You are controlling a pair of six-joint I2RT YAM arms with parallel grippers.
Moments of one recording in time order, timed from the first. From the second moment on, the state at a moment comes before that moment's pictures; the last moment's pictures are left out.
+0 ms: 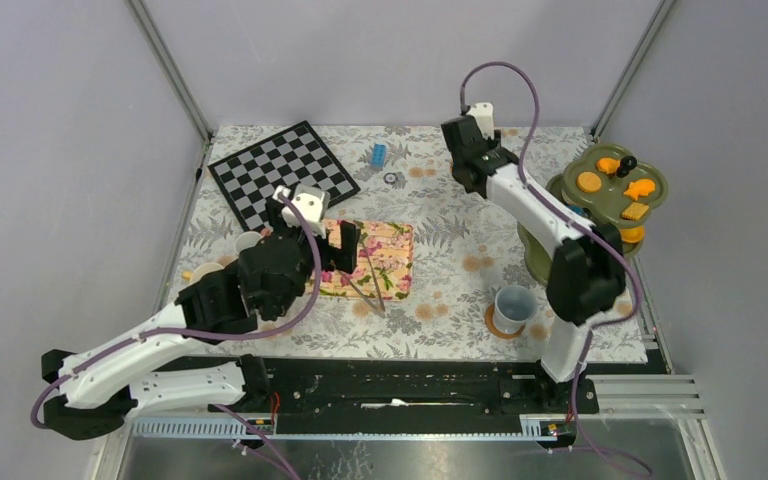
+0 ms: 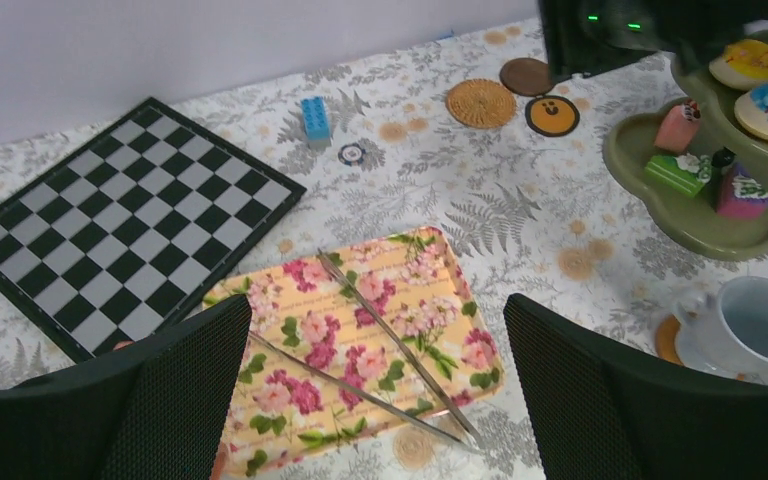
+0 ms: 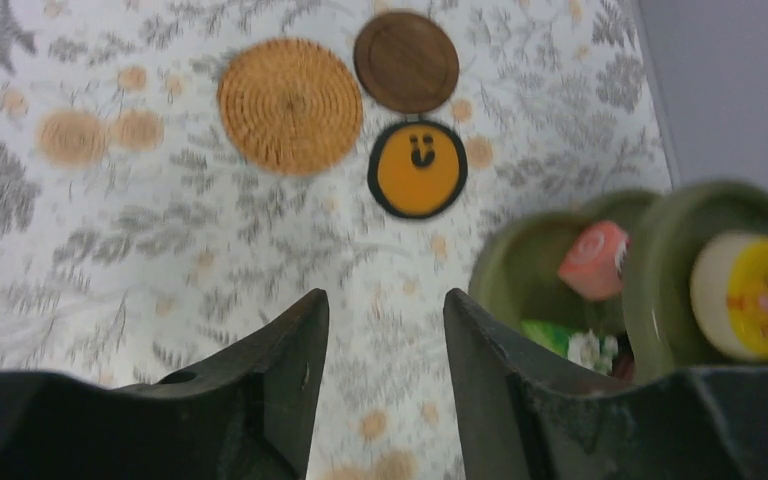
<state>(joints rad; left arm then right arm) -1.14 0.86 1.10 -0.49 -0.74 -0.20 0.47 1.75 1.51 -0.52 0.68 0.26</state>
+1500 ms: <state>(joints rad) -1.00 0.93 0.97 -0.39 -0.63 -0.10 0.16 2.69 2.44 -0.90 0.81 0.04</state>
